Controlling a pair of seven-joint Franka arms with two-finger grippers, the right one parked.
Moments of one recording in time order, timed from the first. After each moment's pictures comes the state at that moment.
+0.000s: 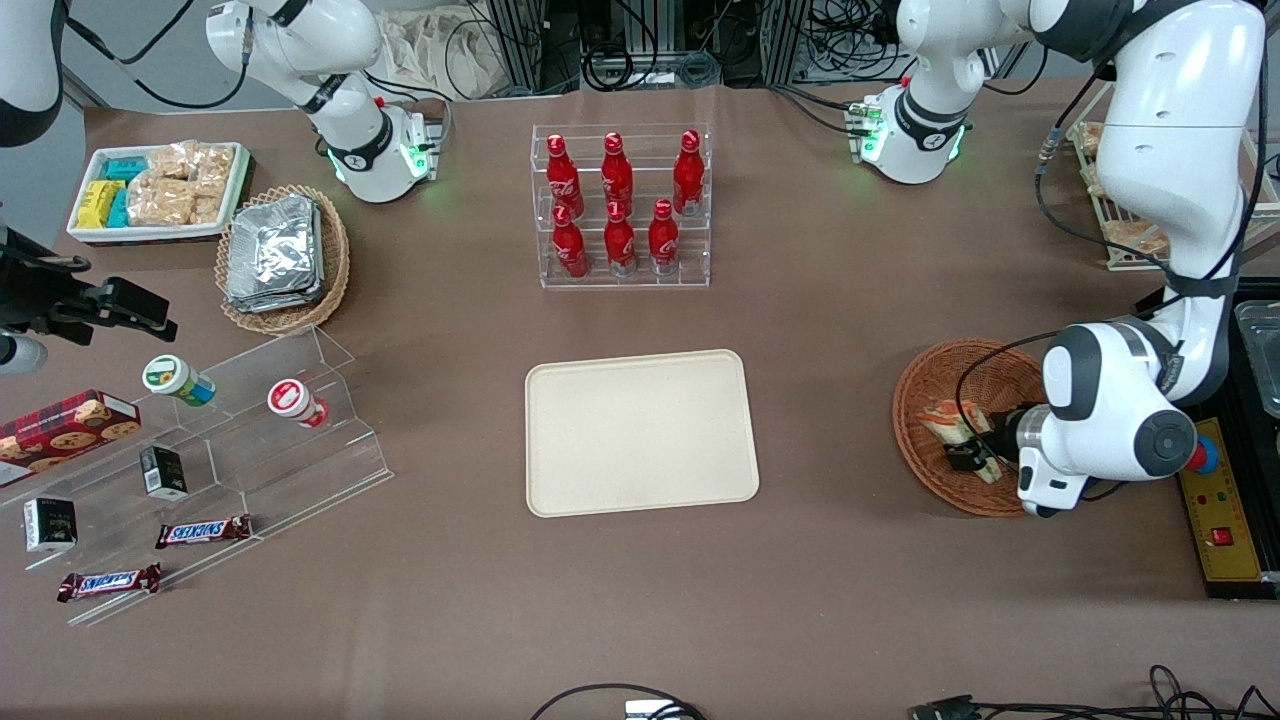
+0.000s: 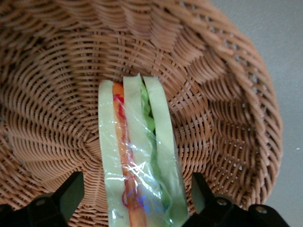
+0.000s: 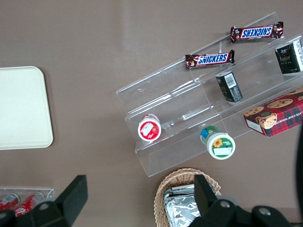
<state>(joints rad) 0.12 0.60 -0.13 -1.75 -0.05 2.06 -0.53</state>
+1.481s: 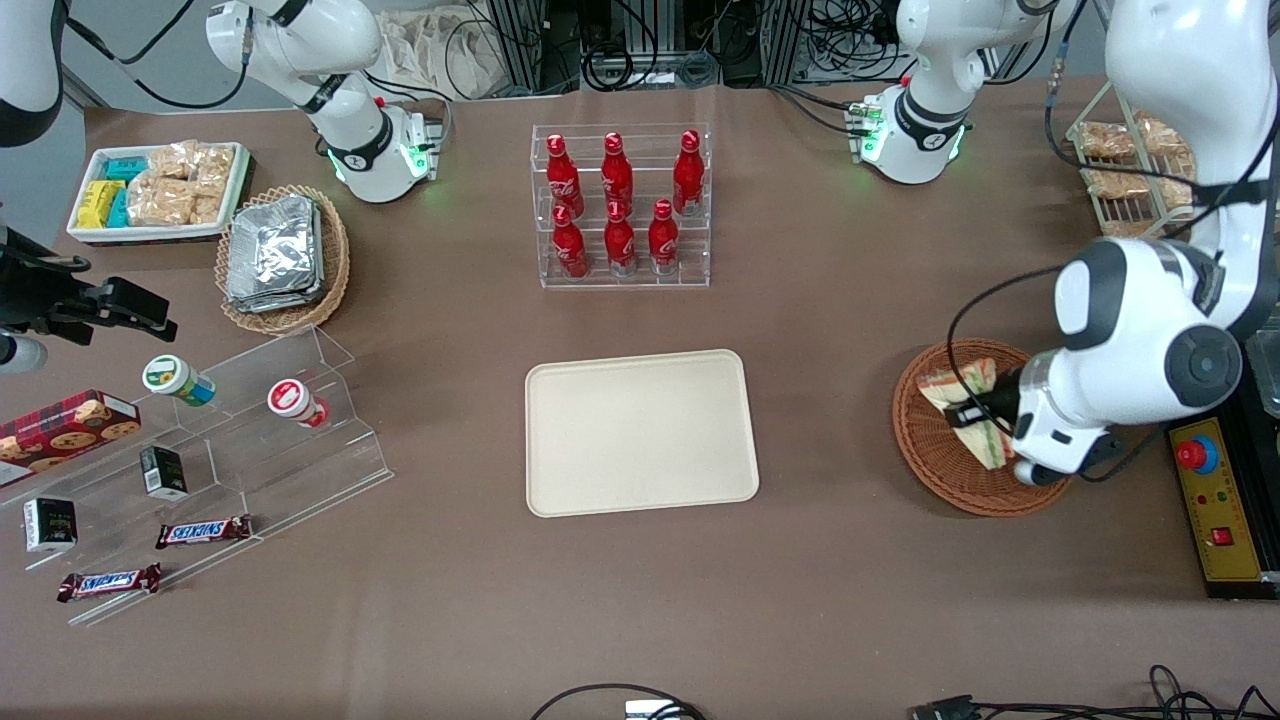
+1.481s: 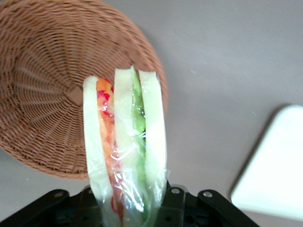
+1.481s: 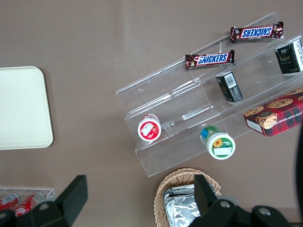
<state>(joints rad) 0.11 0.31 -0.27 -1.75 -0.07 1.87 -0.41</state>
